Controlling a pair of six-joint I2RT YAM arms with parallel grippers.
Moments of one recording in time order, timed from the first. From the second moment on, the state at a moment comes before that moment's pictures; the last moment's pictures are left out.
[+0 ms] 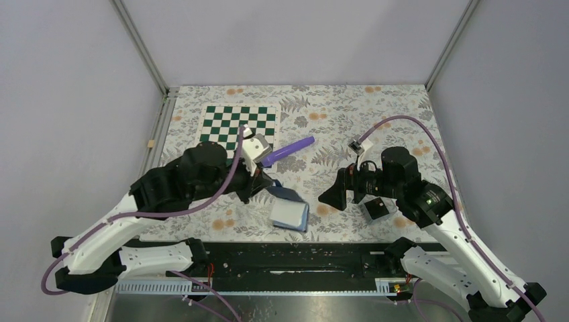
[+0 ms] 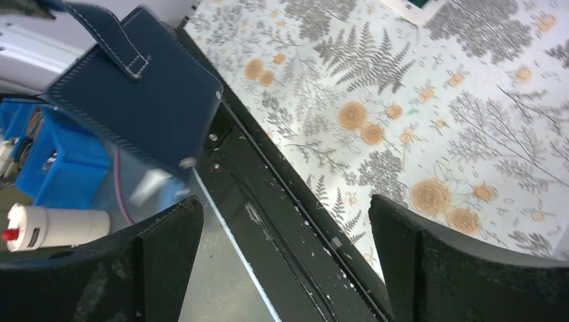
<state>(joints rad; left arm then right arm) -1.06 0.96 1.35 -0.85 0.02 -0.12 0.61 0.77 0.91 -0.63 -0.49 0.36</state>
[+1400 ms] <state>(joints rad) -1.06 1.12 1.59 -1.10 -0.12 -0.43 1.05 1.02 1.16 -0.52 -0.17 0.37</state>
